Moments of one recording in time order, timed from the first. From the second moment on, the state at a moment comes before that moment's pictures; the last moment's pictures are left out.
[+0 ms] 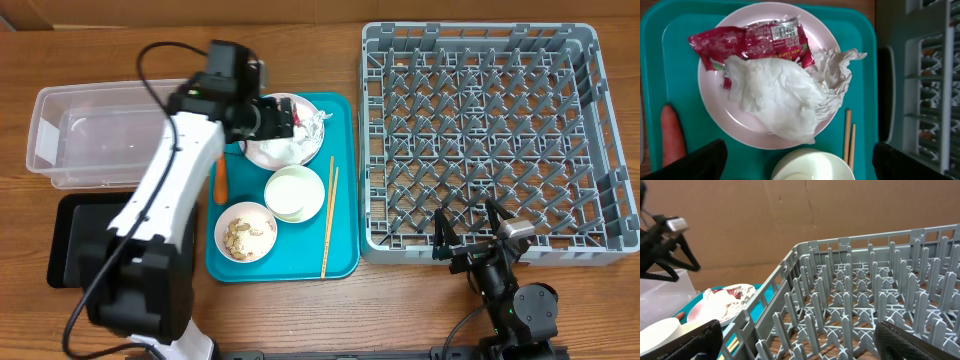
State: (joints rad) left arm -0.21 1.80 1.51 -0.81 0.16 -0.28; right arm 0.19 0.01 0.02 -0.03 -0.07 0.21
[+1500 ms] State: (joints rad) left arm -0.24 2.04 1.51 -0.68 -0.07 -0.32; right arm 0.19 0.01 0.02 -0.03 -0.07 0.21
